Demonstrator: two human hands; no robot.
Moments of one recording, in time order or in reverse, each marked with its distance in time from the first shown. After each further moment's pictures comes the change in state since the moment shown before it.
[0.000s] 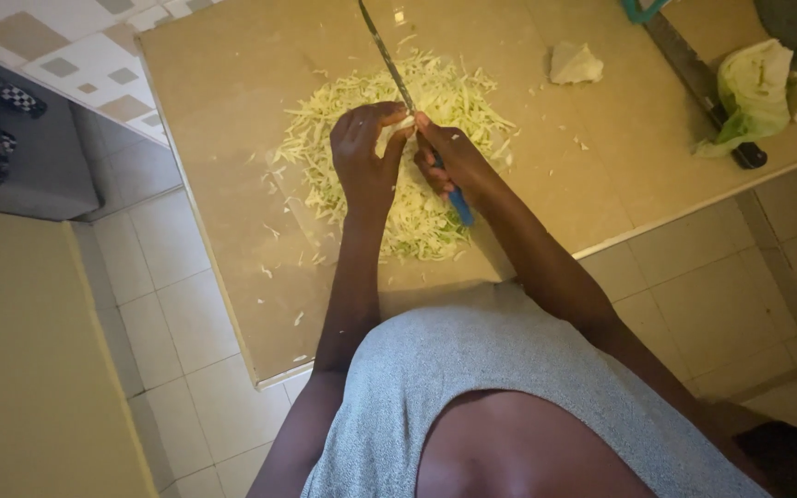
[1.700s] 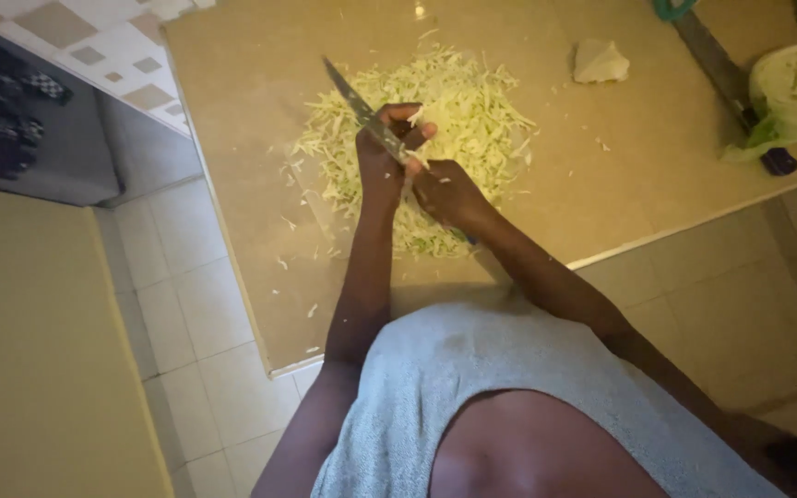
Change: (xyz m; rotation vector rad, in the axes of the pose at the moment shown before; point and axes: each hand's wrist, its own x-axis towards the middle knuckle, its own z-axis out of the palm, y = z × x) left_hand -0.042 -0.061 0.016 -0.992 -0.001 -0.691; right_hand 0.006 0.085 -0.016 0.521 -0.194 0.342
